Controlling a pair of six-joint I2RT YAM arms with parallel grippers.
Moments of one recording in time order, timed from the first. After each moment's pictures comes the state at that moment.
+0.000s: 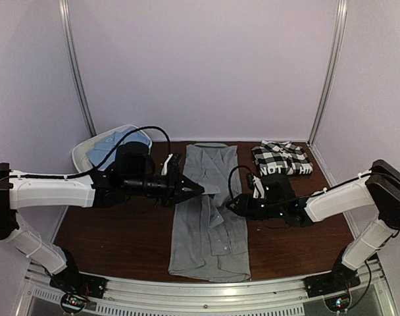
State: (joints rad) left arm -0.89 1.42 0.89 0.20 0.52 -1.17; right arm 0.77 1.58 0.62 0.41 -0.18 0.85
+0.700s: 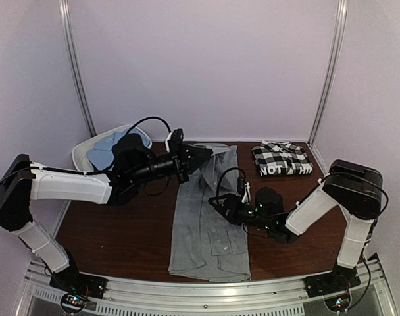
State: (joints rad) left arm -0.86 1.58 0.95 0.80 0.45 -1.52; right arm 0.89 1.83 0.58 1.04 -0.11 1.14
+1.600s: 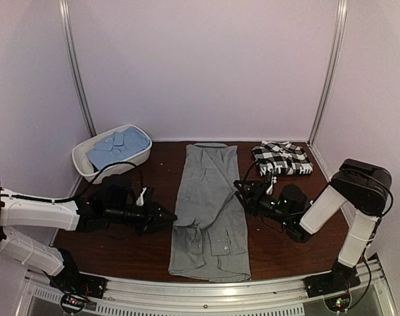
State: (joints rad) left arm -0.84 1.25 0.54 0.23 0.41 -1.31; right arm 0.72 1.82 0.41 1.41 -0.10 1.40
